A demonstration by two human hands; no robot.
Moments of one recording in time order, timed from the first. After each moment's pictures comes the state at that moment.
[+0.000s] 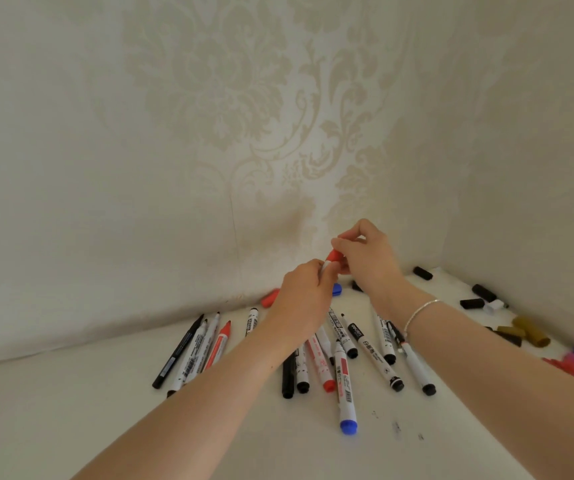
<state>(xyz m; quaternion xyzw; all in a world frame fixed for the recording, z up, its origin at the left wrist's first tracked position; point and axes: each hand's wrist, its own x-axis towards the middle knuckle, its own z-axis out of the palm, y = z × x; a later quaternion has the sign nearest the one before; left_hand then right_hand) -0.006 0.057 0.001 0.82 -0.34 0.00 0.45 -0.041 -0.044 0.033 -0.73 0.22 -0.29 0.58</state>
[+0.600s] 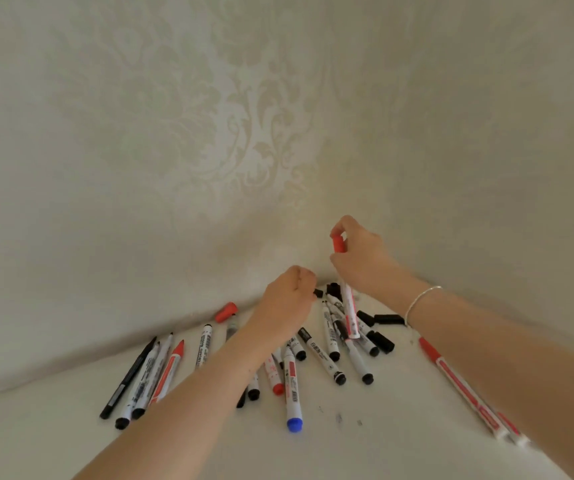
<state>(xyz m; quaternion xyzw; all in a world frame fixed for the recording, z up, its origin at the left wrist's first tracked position) -0.035 0.024 0.011 0.80 -0.37 -0.08 0.46 -0.095 -0.097 0.055 -0.88 0.24 -0.25 0.31</state>
